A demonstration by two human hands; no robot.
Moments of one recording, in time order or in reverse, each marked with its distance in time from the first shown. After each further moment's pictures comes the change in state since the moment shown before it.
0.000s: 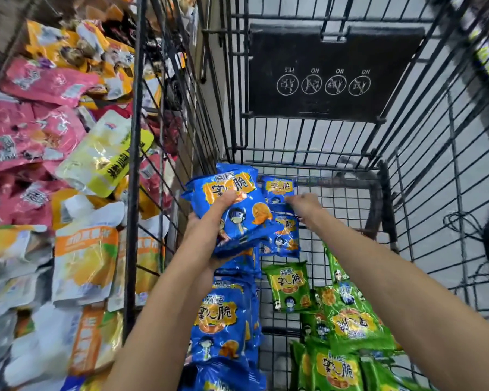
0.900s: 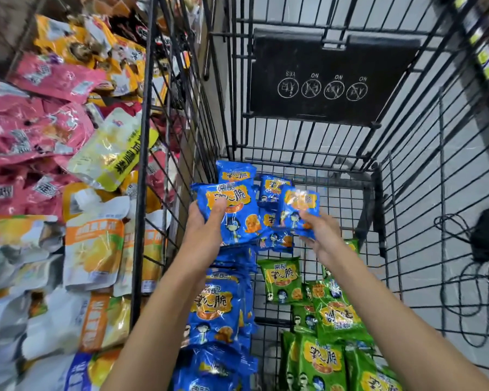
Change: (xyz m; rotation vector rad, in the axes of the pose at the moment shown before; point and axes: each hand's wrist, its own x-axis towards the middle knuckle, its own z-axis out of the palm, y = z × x) left_hand -0.006 -0.008 -0.002 0.320 0.126 0.152; right_hand -0.085 0.024 -0.038 0.609 -0.070 0.097
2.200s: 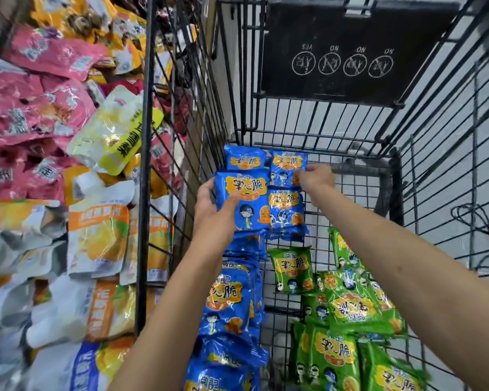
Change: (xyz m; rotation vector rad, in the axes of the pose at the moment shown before) left_hand 0.010 -0.001 0.010 -0.113 0.104 0.030; right_hand 0.073 -0.032 0.053 -0.647 0.224 -0.249
